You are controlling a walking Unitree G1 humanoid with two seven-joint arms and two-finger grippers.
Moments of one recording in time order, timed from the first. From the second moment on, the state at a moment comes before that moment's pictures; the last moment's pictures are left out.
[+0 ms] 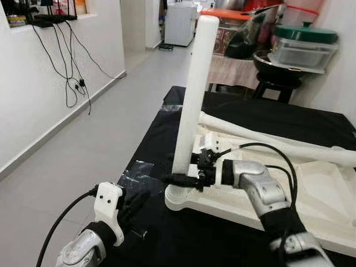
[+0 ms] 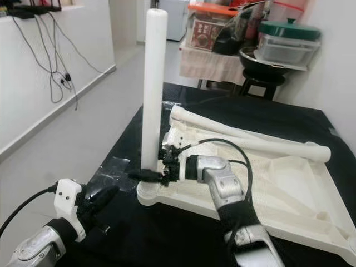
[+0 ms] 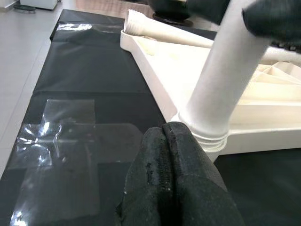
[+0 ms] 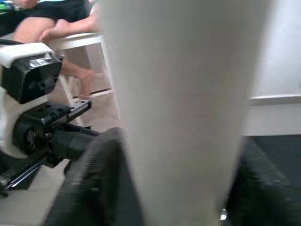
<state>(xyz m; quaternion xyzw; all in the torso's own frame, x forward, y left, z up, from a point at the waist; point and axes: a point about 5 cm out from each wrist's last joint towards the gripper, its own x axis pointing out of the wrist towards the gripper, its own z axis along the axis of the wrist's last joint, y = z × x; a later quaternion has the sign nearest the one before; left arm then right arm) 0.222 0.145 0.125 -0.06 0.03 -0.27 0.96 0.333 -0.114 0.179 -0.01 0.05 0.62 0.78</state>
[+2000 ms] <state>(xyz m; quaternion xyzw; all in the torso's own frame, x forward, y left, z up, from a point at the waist) 0.221 0.146 0.128 -0.06 0.02 -0.26 0.96 0.339 -0.099 0.174 -0.03 0.07 0.64 0.77</state>
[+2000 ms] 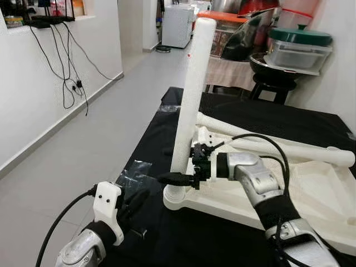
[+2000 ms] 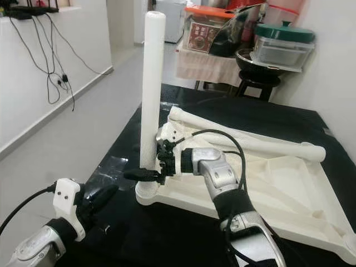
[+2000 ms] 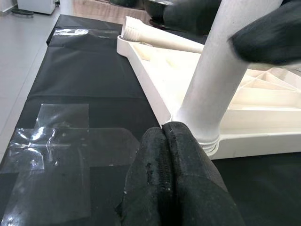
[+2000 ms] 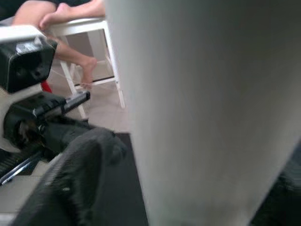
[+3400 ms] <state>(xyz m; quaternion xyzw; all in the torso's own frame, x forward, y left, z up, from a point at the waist) 0.216 0.147 0.128 -0.06 0.02 -0.26 0.96 0.303 -0.071 0.131 0.01 0.07 0.38 0.92</state>
